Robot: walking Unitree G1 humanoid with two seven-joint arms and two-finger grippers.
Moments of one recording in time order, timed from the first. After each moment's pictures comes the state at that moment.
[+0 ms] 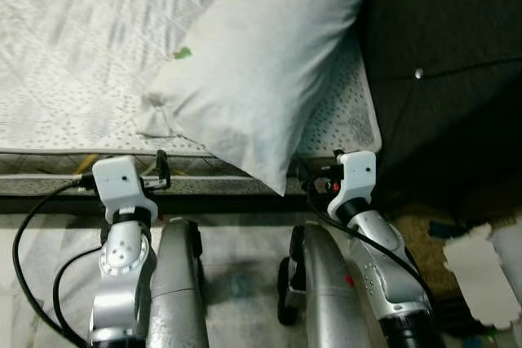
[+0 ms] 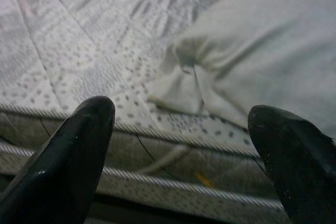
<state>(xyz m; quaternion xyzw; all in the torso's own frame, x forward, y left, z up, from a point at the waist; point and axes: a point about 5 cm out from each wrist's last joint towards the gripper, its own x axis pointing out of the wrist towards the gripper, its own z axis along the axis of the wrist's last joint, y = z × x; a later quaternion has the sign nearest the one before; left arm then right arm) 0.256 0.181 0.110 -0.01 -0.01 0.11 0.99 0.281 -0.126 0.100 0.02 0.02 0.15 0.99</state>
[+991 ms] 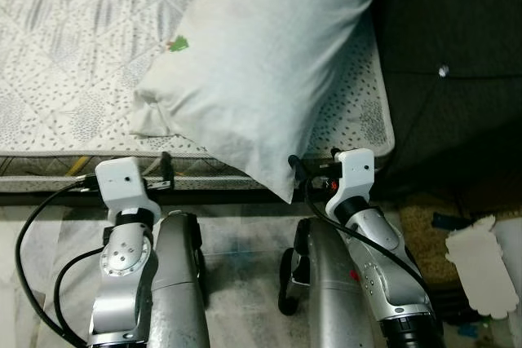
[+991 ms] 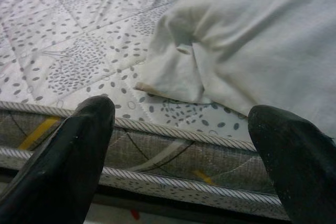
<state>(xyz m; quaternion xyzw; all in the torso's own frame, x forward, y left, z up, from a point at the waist) 0.256 0.177 0.111 -0.01 0.00 0.09 1.00 0.281 -0.121 0.105 0.03 0.03 0.15 0.99</state>
